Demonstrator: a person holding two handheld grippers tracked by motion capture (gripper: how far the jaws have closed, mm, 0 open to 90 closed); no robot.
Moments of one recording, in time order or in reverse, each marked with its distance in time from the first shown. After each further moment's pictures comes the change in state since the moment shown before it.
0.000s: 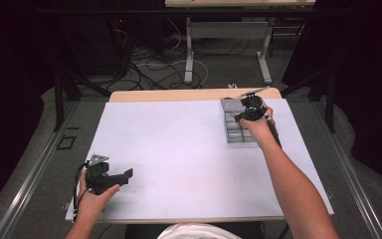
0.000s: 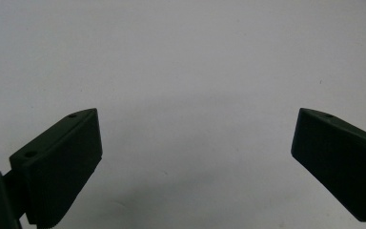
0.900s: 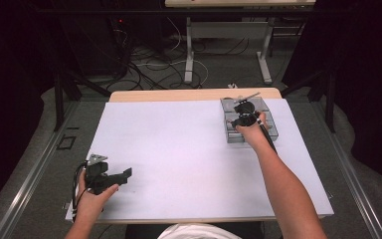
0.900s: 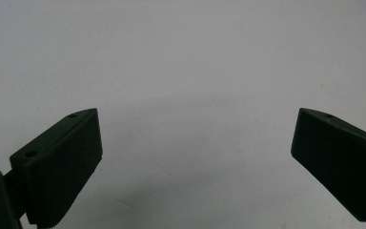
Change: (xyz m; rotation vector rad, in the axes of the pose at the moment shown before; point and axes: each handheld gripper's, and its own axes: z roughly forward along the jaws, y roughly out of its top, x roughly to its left) left arm 0.002 0.001 -0.002 -0.010 0.004 -0.003; right arm 0.004 -0.012 0.031 0.053 -0.029 -0.084
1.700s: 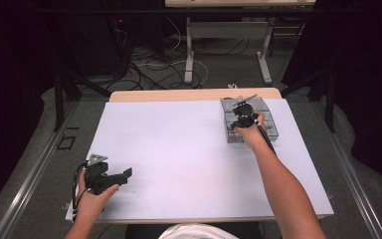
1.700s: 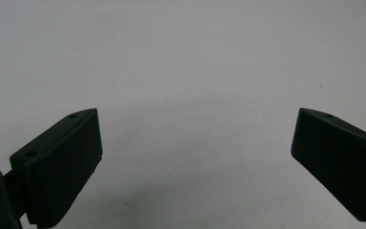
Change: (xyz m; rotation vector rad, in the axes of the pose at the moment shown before) left arm -0.001 0.000 -0.001 0.007 -0.002 0.000; right arm -0.001 -0.003 0.009 0.031 -0.044 0.009
